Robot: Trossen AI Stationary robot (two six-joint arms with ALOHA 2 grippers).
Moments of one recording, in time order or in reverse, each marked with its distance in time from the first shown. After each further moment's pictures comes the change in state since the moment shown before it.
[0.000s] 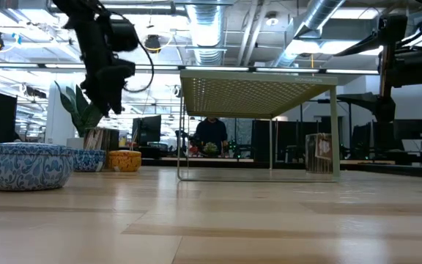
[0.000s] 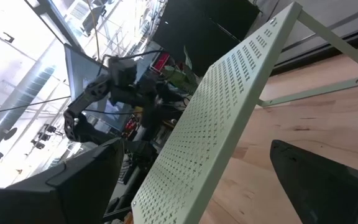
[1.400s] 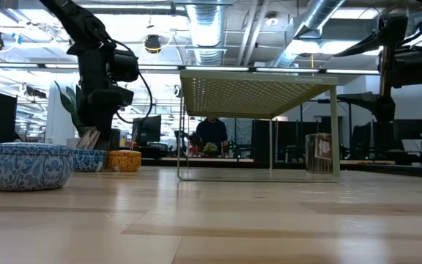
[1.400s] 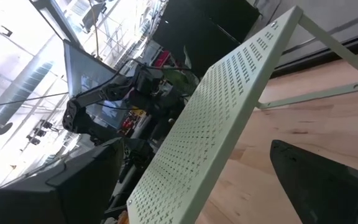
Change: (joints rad) left arm 0.029 0.127 -0.119 0.058 0.128 0.062; right arm 0.000 0.000 0.000 -0.003 0.002 -0.035
